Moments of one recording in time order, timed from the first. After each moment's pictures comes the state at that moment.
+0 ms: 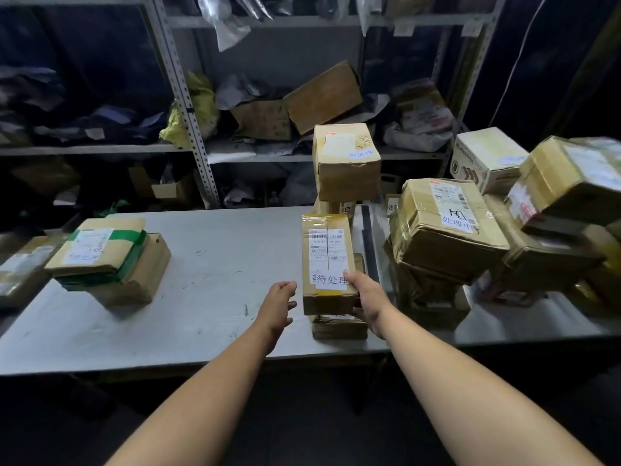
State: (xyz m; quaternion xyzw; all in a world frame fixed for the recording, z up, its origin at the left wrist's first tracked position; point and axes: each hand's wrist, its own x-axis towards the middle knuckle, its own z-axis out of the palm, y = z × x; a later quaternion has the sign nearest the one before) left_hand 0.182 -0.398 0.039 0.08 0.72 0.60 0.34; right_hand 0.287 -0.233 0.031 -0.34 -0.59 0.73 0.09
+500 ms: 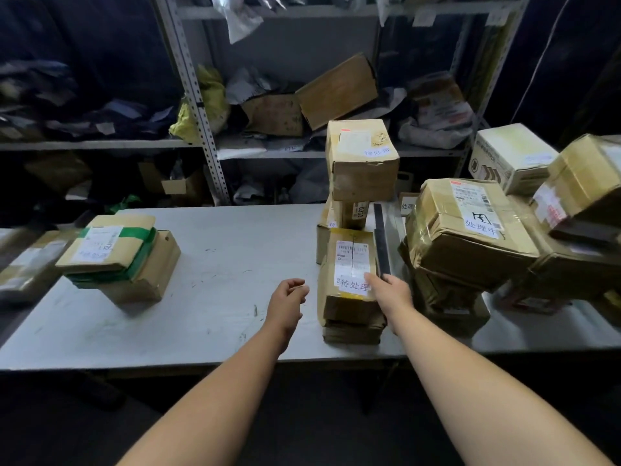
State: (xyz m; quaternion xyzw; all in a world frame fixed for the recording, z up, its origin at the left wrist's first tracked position) left_hand 0.168 -0.391 0.029 0.07 0.72 0.62 0.29; right_hand 0.274 -0.209 0.023 -0.47 -0.59 0.64 0.15
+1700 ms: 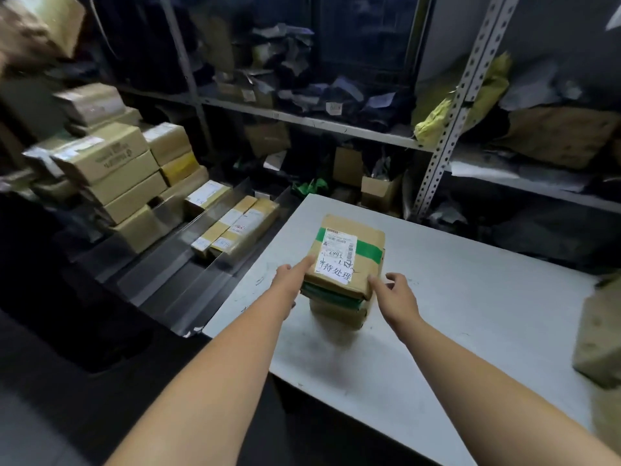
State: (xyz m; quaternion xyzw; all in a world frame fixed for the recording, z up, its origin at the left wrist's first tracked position) left_hand -0.216 -0.730 0.033 -0.21 0.73 0.60 0.26; right_hand -0.147 -0.535 0.009 -0.31 -0.78 0.54 0.00
